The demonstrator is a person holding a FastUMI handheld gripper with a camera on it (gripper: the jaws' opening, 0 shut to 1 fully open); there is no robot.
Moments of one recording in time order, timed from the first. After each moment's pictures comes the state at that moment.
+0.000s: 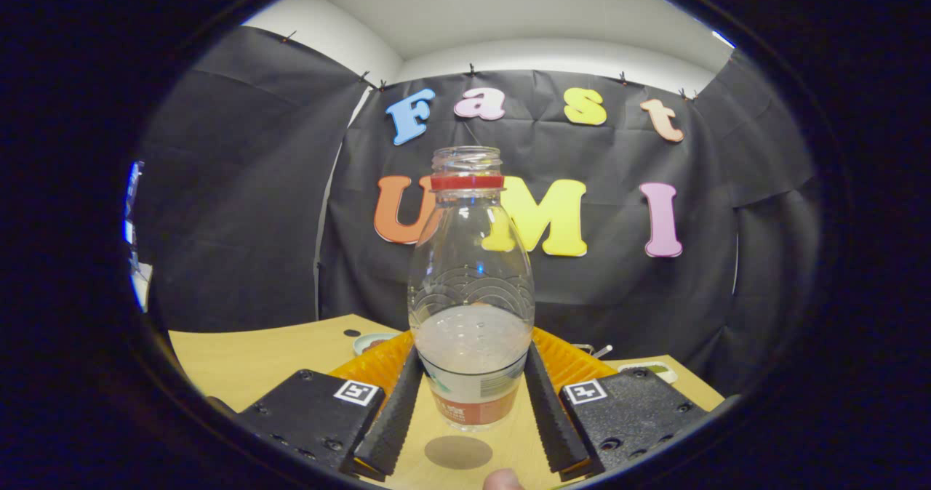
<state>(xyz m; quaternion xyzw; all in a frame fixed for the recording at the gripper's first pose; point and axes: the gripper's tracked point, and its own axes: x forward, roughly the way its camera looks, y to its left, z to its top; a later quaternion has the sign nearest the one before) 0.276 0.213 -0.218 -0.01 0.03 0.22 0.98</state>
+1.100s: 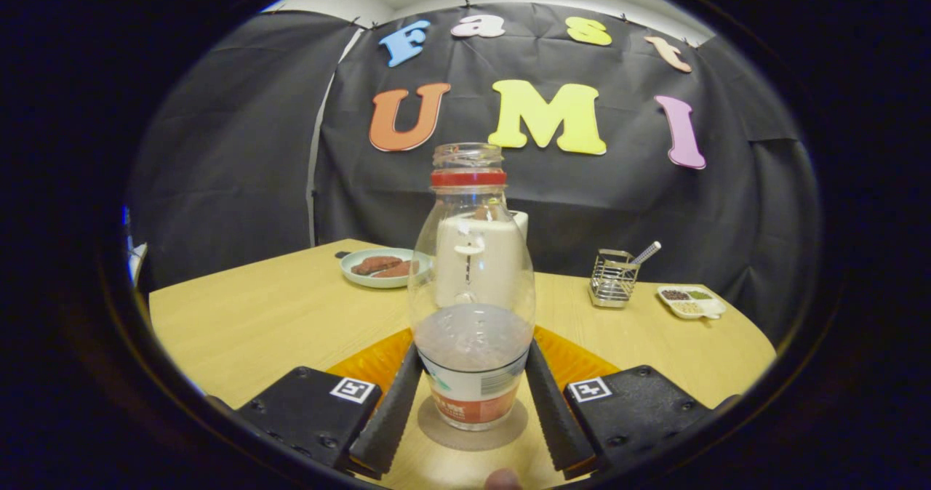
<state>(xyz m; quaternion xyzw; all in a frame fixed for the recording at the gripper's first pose) 0.304 0.234 -0.375 -0.03 0.16 0.22 0.96</state>
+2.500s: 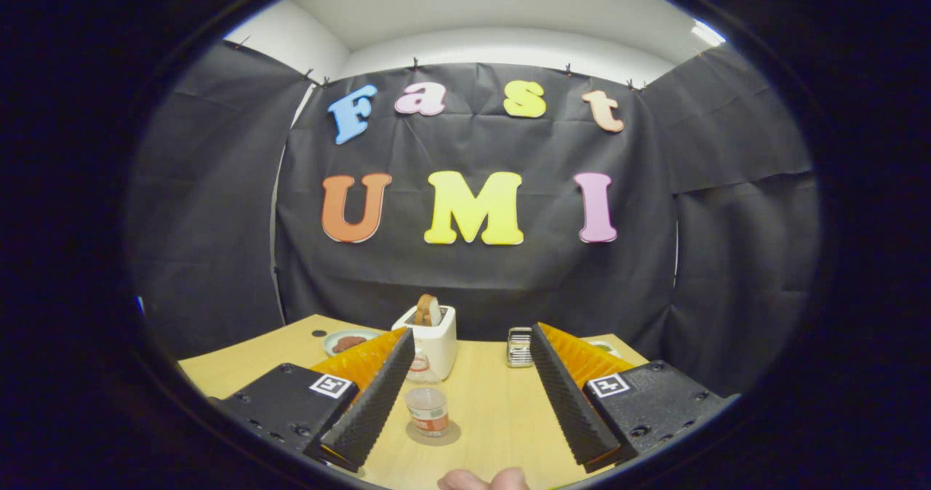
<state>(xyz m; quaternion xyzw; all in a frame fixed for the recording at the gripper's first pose) 0.209 0.124 -0.116 0.00 0.06 0.09 0.99</state>
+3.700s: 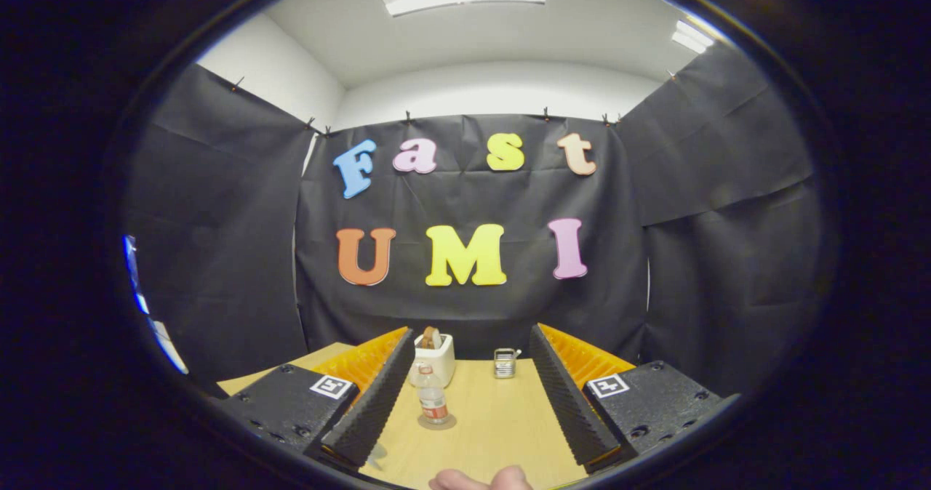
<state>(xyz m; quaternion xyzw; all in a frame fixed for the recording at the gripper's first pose) 0.062 0.066 -0.020 0.03 0.00 0.11 0.99</state>
